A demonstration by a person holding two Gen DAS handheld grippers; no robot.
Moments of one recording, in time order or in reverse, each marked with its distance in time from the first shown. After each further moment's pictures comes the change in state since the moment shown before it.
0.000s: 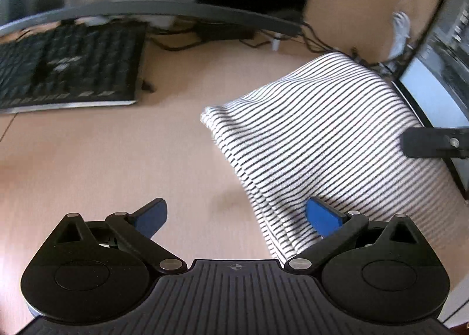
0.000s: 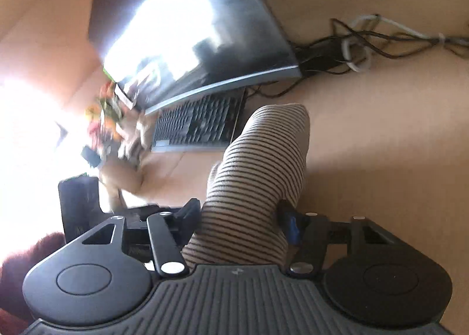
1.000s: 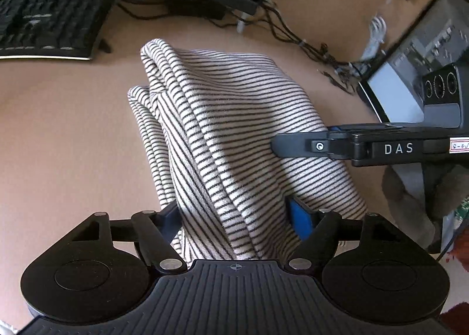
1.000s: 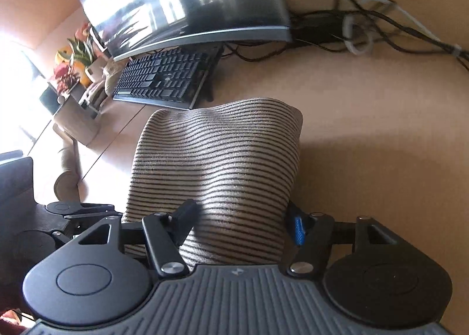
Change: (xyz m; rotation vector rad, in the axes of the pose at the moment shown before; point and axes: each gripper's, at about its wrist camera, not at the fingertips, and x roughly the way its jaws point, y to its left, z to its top) left arm -0.004 -0.027 -0.022 -0.117 0.035 -0.166; right arm 0.053 -0.003 0.015 -0.140 0.161 -0.145
